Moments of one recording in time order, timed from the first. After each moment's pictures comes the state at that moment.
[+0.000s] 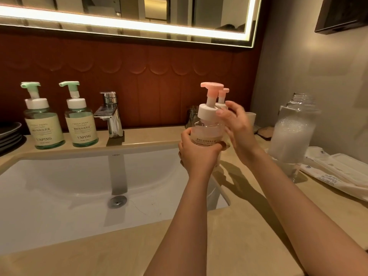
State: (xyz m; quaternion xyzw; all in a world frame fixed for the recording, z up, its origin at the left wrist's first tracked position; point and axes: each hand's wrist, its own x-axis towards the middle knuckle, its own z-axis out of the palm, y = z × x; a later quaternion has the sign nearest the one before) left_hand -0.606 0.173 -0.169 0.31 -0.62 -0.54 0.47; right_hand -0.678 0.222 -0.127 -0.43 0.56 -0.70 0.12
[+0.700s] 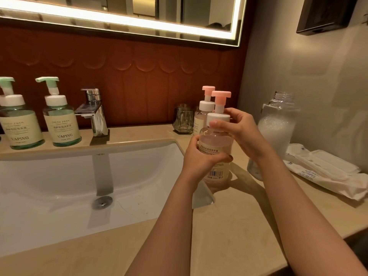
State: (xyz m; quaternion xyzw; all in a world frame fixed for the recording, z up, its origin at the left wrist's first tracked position) left_hand -0.609 0.186 -0.176 0.17 -0.70 -0.62 0.32; right_hand -0.706 0.254 -0.123 -0.47 0.60 -0.63 0.13
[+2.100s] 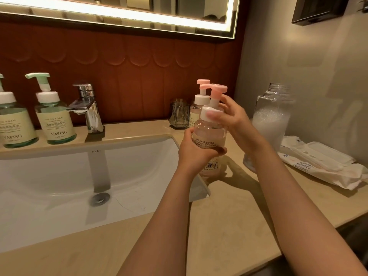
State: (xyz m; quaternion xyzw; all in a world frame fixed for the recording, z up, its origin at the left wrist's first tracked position) left_hand -0.616 0.182 -0.179 0.20 -0.72 -0.57 0.34; right_hand -0.701 0.254 -0.120 -0.48 0.62 -0.61 0.13
